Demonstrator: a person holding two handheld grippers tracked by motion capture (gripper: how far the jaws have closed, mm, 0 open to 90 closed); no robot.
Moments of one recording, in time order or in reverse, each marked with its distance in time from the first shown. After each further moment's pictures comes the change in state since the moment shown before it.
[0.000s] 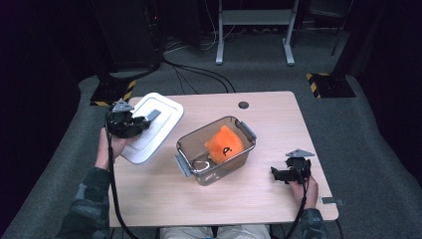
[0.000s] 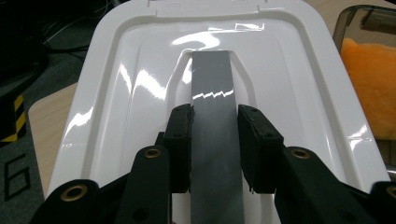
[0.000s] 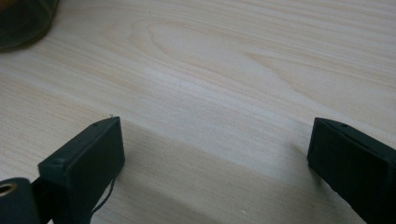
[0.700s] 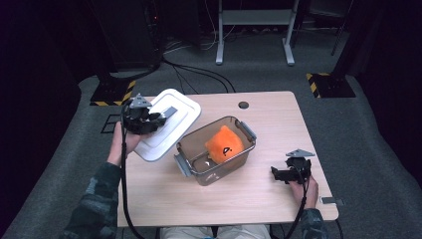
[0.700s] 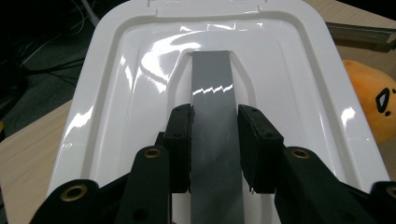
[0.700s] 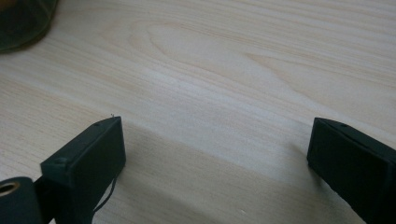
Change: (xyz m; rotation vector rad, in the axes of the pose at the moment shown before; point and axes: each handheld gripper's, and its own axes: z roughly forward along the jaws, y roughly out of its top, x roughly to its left) left arm -0.037 0.031 0.013 0.000 -0.065 0.091; right arm 0.000 0.000 0.000 -0.002 -0.001 0.008
